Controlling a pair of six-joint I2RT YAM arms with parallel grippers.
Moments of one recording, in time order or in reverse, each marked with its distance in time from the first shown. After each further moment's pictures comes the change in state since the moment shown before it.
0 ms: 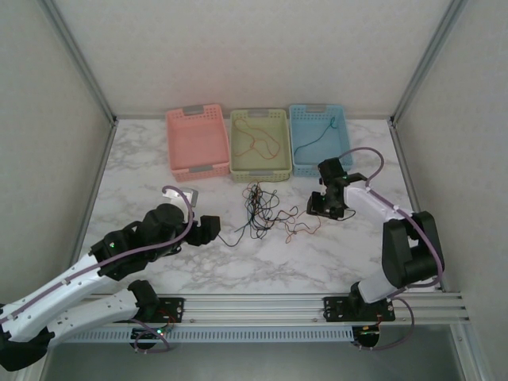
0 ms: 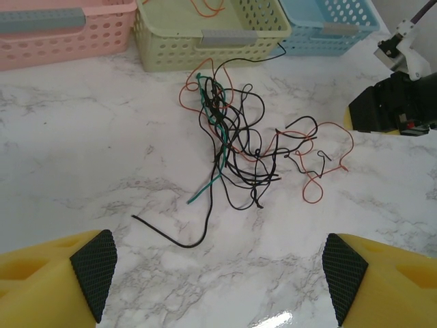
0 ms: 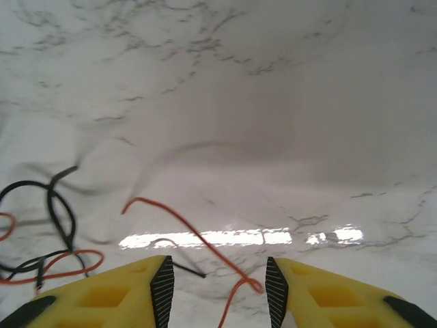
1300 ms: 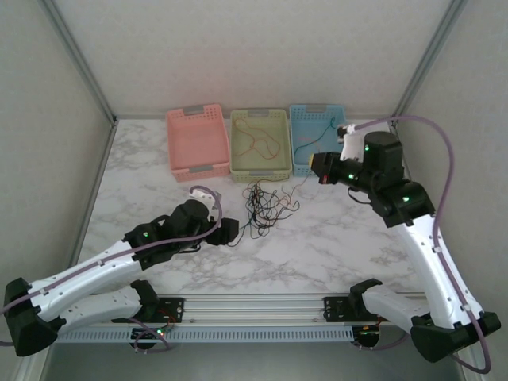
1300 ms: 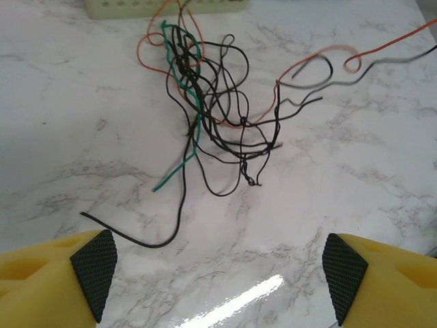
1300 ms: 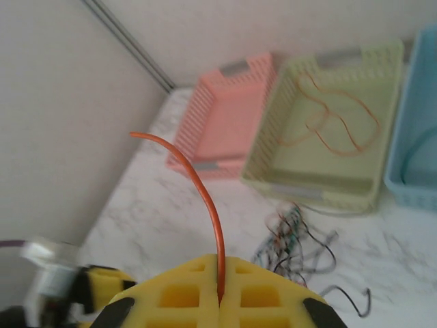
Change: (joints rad) left arm 0.013 0.204 -0.083 0.211 0.140 0.000; right arm 0.070 -0.509 0.398 0.019 -0.298 -0.008
